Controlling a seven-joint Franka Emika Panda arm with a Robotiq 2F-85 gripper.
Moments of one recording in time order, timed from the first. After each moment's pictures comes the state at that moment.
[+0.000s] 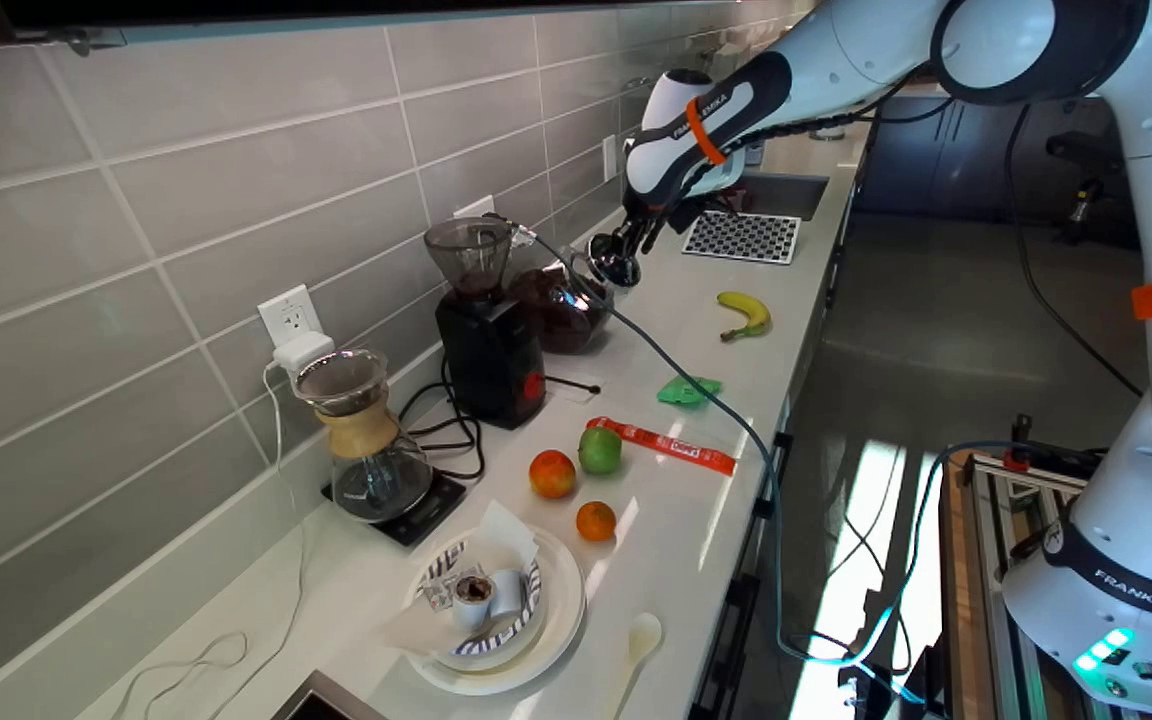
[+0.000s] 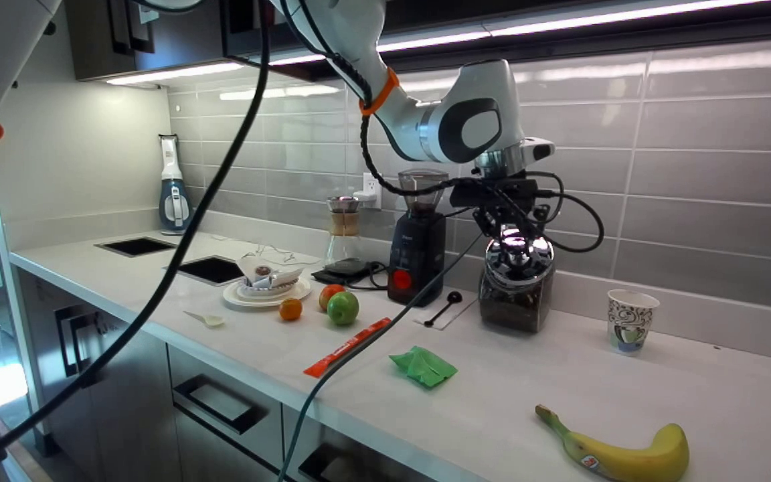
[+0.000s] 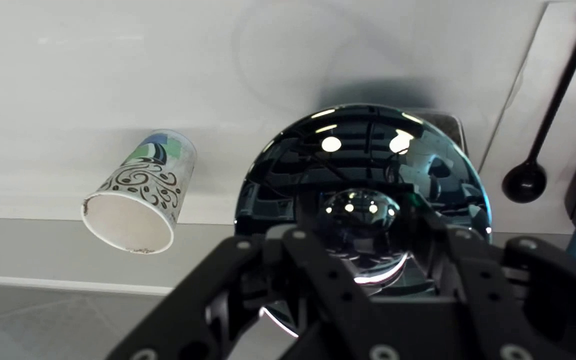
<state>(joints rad) -0.39 0.48 -0.06 -1.70 0.07 2.62 -0.43</state>
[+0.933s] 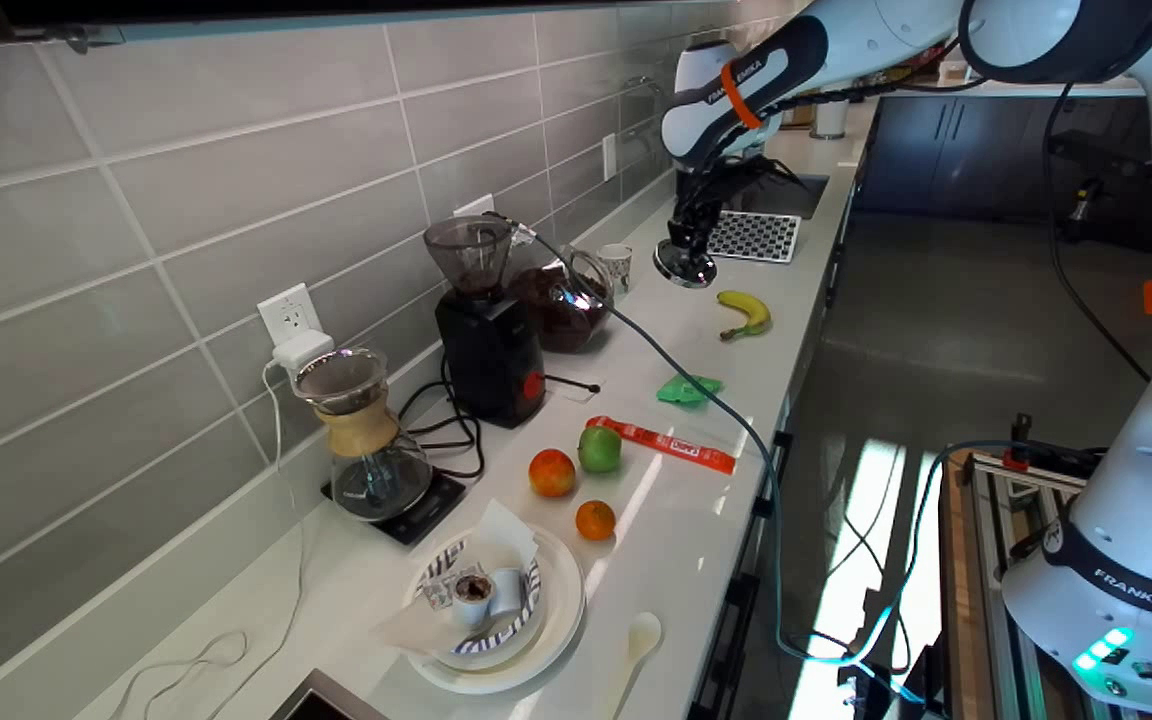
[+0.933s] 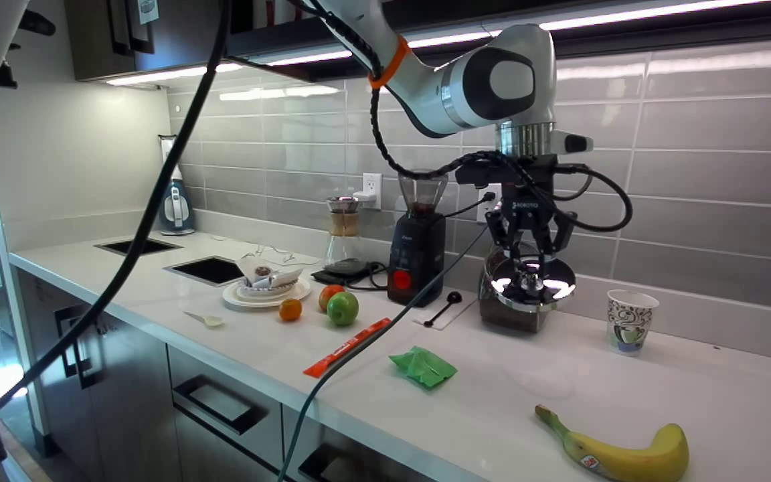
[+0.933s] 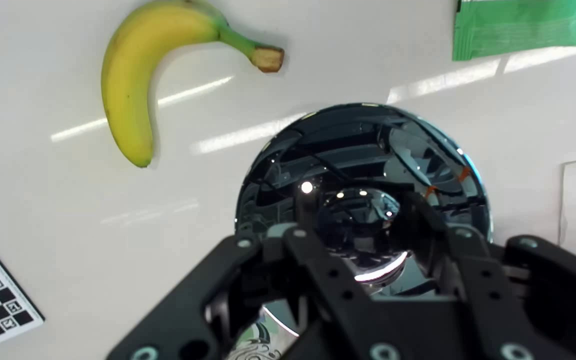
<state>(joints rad) -0.37 0.41 -0.21 -1.69 -0.02 2.21 -0.27</state>
